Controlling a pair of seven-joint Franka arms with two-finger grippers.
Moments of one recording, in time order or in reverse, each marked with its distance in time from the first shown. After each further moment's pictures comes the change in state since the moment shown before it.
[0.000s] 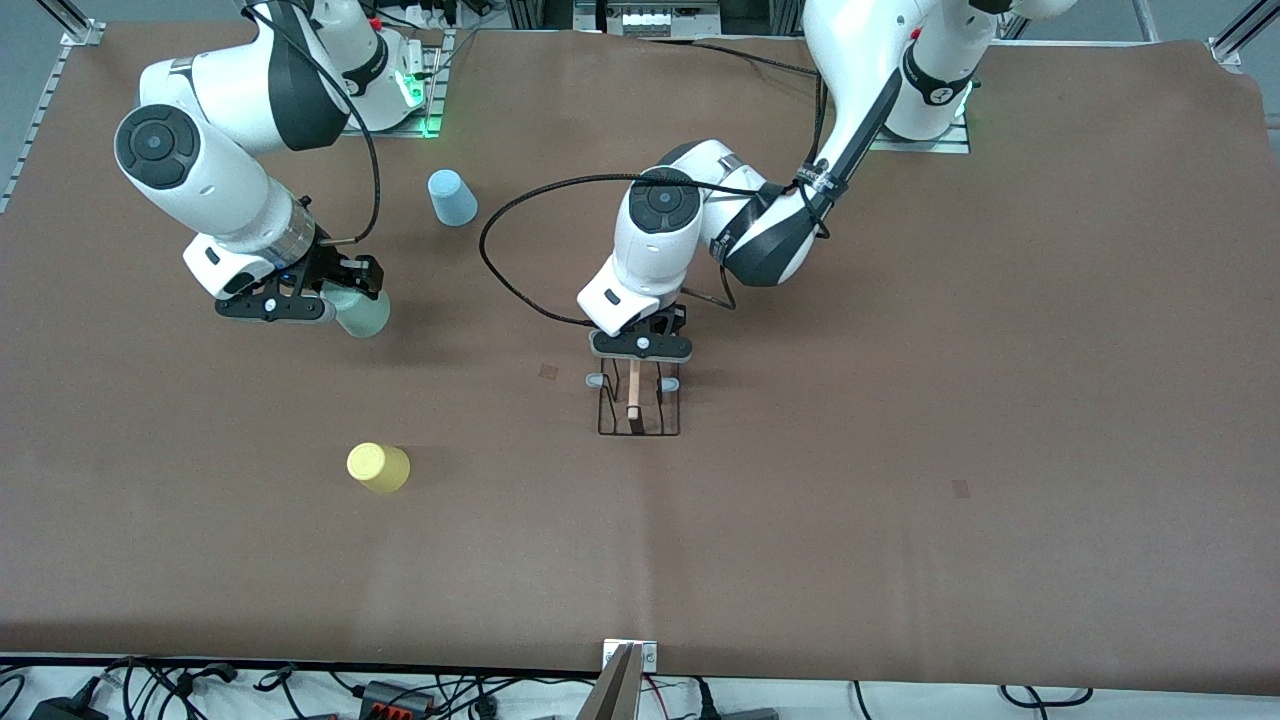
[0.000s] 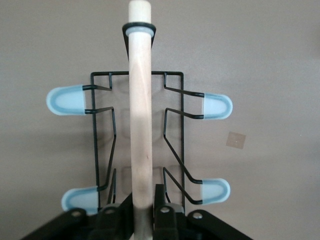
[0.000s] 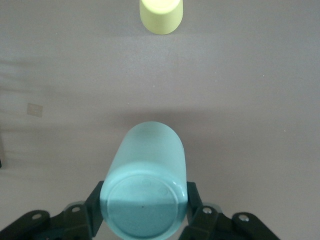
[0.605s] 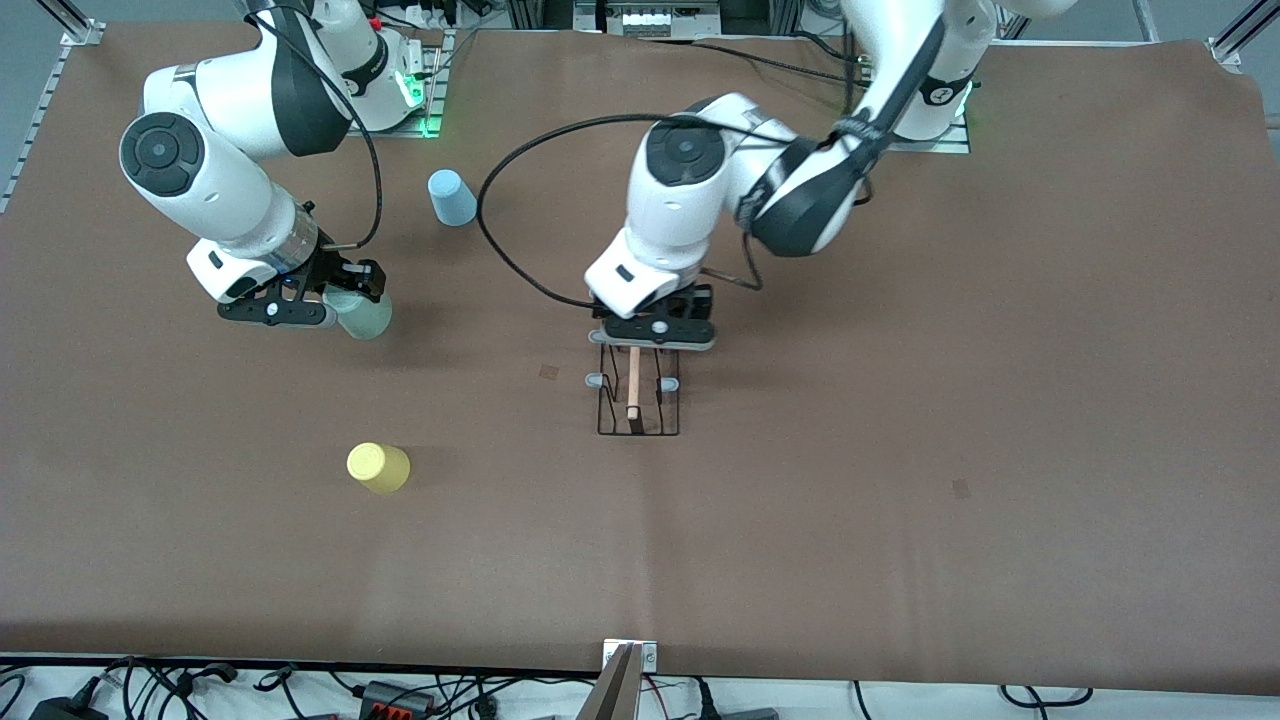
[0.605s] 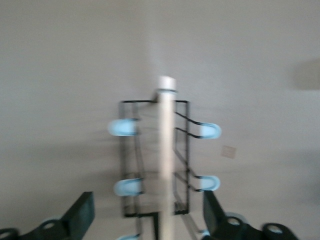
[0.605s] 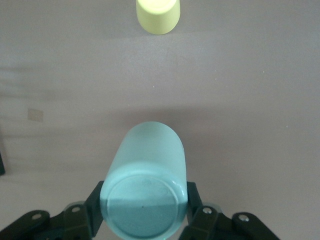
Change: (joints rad) left arm 0.049 -0.139 0.020 0.053 0.027 -0.183 0.000; right arm 0.002 0.007 0.011 0.022 0.004 -0.014 0.073
